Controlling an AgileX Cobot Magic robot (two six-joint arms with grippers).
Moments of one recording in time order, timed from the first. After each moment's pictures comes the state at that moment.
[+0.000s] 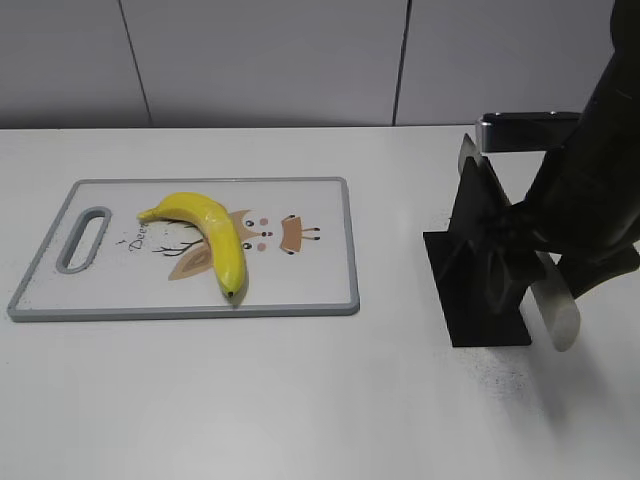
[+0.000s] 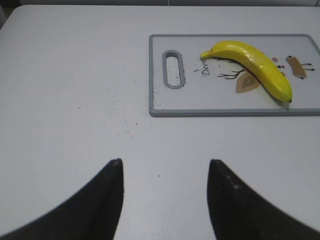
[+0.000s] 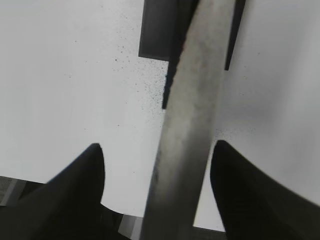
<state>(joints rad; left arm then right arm) 0.00 -0.01 -0.47 -0.06 1.08 0.13 0.39 1.61 -1.06 0.09 1.01 0.23</state>
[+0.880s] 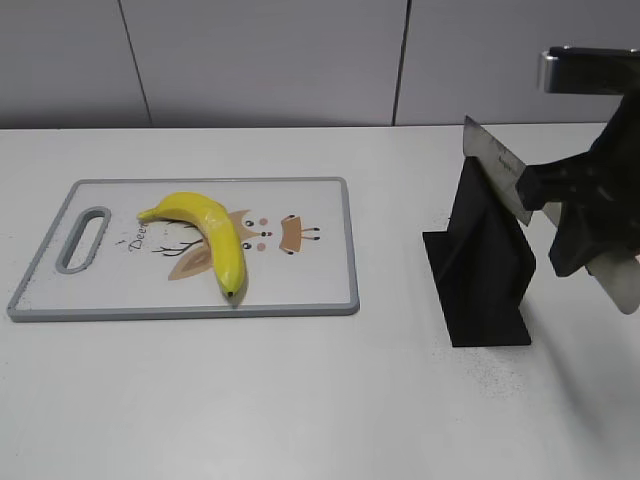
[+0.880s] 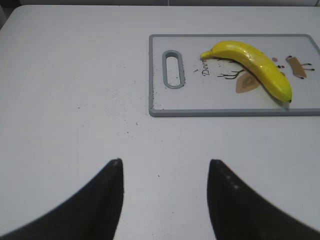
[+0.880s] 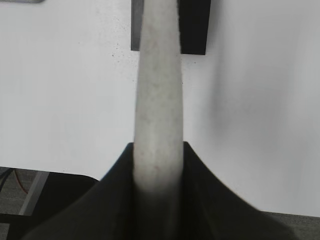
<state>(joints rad) 0.00 -0.01 -0.47 -0.06 1.08 0.13 0.39 1.43 -1.07 0.06 1.10 0.32</state>
